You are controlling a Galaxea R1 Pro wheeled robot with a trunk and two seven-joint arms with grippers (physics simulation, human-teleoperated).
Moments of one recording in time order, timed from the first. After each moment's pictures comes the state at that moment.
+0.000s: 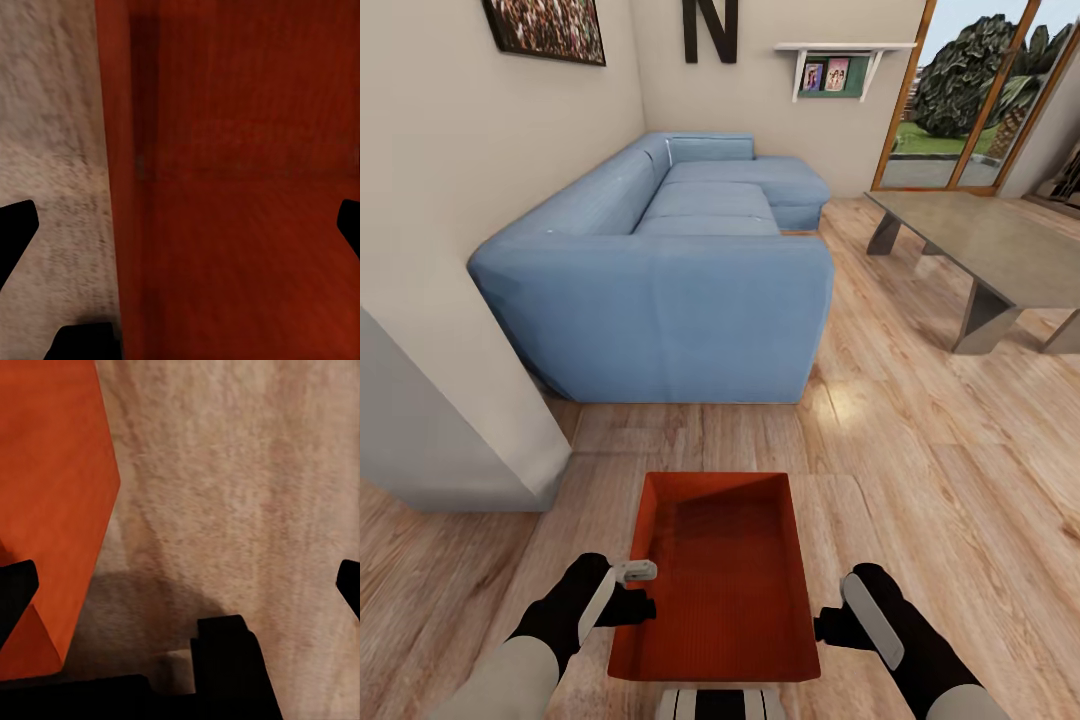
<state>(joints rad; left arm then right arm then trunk) -0.62 -0.06 -0.01 -0.57 0.08 0.85 0.00 -0.47 -0.06 0.21 -0.89 -0.63 1.03 -0.50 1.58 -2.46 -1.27</state>
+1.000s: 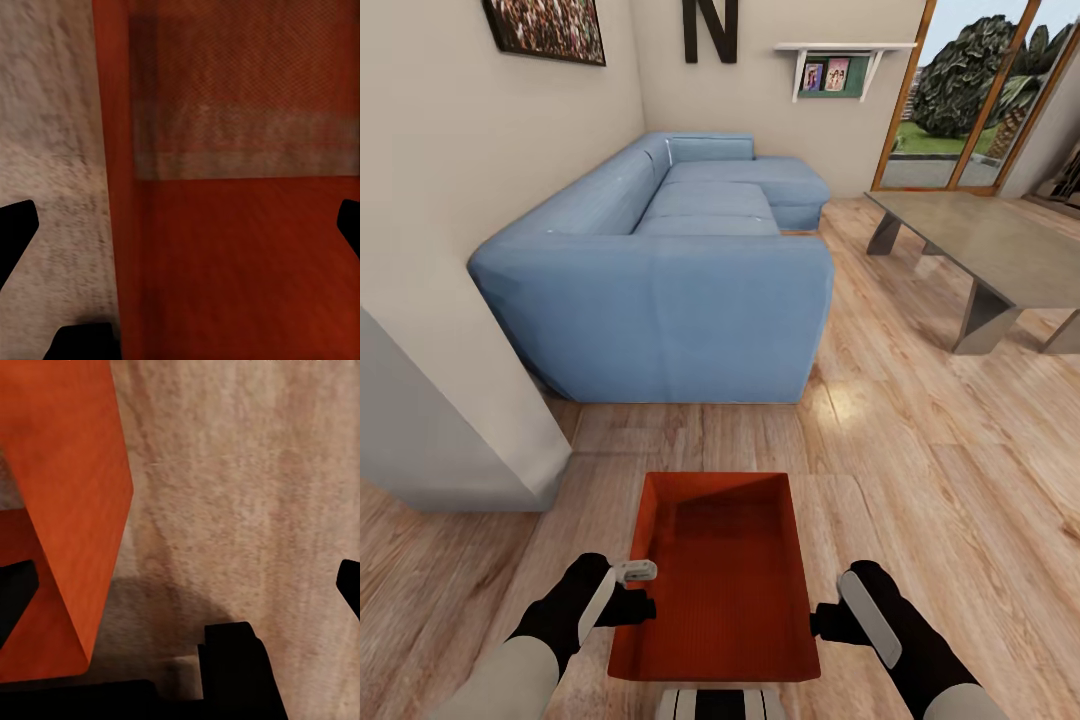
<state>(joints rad) -0.62 -0.06 -0.01 -0.57 0.08 0.85 -0.01 -0.47 -0.05 0.22 -0.92 -0.63 1.03 -0.49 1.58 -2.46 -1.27</state>
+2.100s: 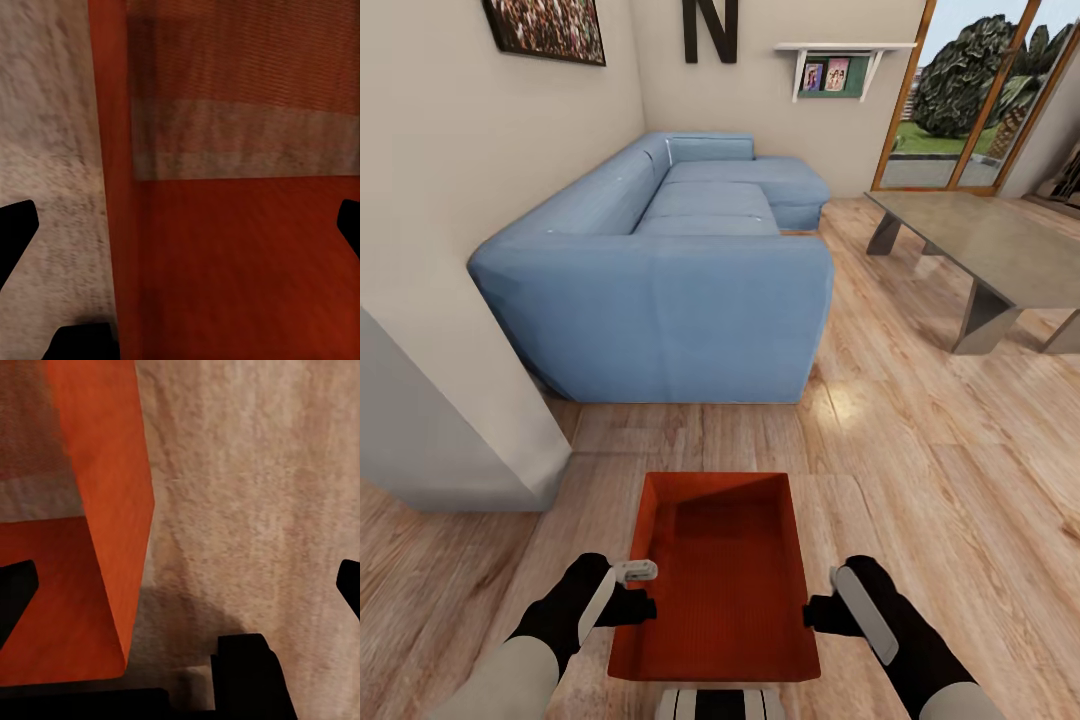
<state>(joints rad) -0.62 -0.06 -0.01 -0.57 0.08 0.85 -0.01 -0.47 -0.04 0.23 -0.95 -0.64 1.03 -0.49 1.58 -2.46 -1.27</state>
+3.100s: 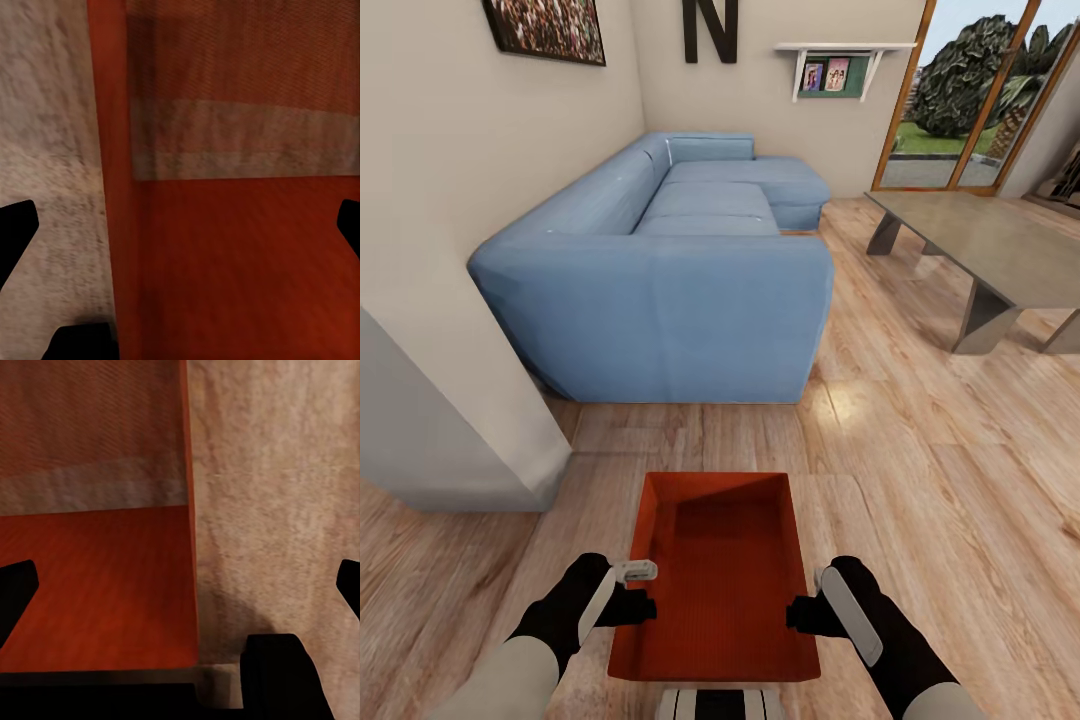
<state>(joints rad) -0.62 -0.06 -0.01 -0.57 0.08 0.85 -0.01 -0.47 0.01 0.23 -0.95 -0.64 1.02 -0.49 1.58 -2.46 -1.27</state>
